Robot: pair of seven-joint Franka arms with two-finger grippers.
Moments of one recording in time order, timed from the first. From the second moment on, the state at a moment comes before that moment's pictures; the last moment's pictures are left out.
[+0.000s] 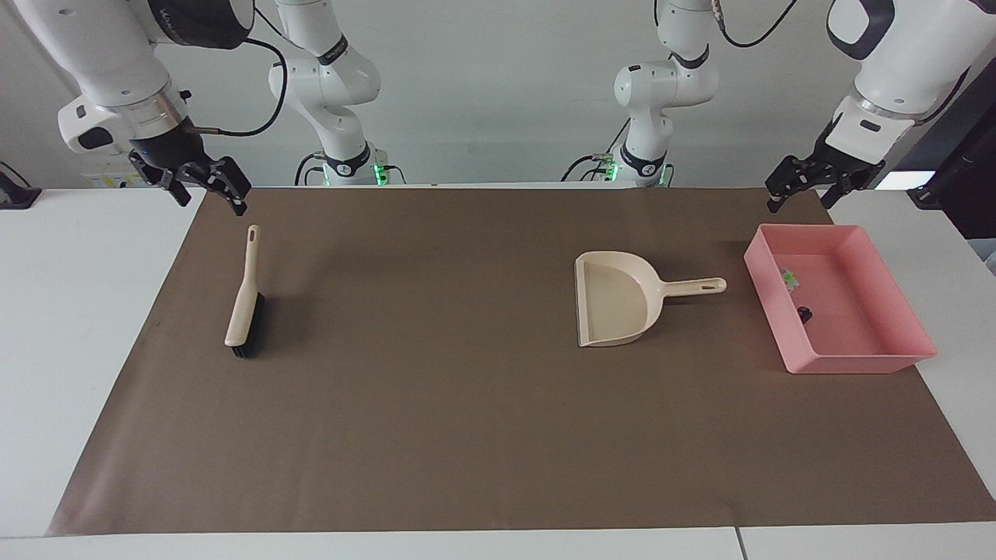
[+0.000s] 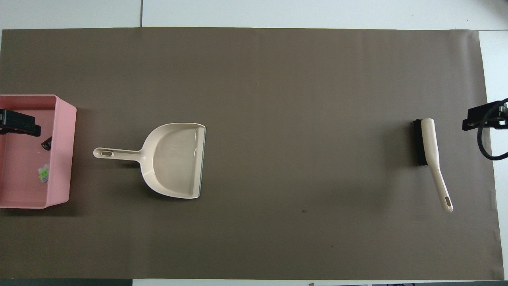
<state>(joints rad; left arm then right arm) 0.02 -0.07 -0.01 -1.65 0.00 1.55 0.03 0.05 -0.08 -0.13 -1.66 -0.02 1.56 0.15</state>
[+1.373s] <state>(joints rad) 0.02 -0.07 -0.01 -1.66 0.00 1.54 0.07 0.05 -0.08 -0.13 -1.66 -0.02 1.56 0.15</state>
